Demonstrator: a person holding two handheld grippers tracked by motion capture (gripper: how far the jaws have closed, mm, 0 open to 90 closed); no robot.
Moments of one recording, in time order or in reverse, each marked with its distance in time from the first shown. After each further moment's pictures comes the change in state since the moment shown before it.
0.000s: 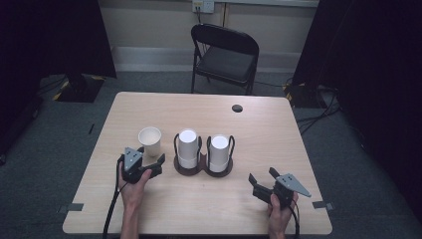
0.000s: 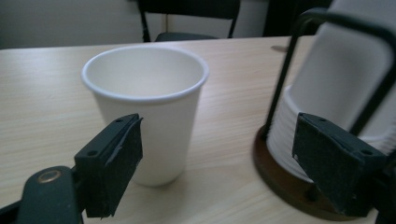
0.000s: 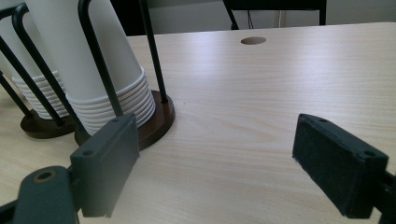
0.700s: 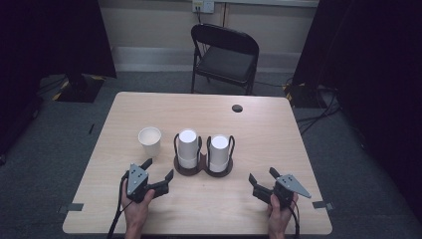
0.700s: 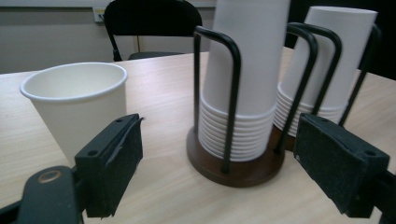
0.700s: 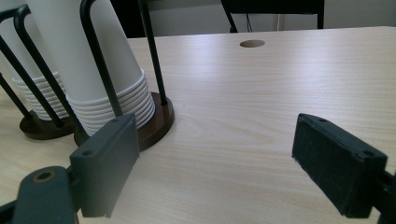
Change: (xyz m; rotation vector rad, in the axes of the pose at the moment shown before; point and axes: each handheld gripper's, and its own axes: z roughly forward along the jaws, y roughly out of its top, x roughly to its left) left arm -0.043 -0.012 -0.039 -0.056 -0.096 0.069; right arm 0.001 0.000 -0.001 -0.009 -0.004 -0.008
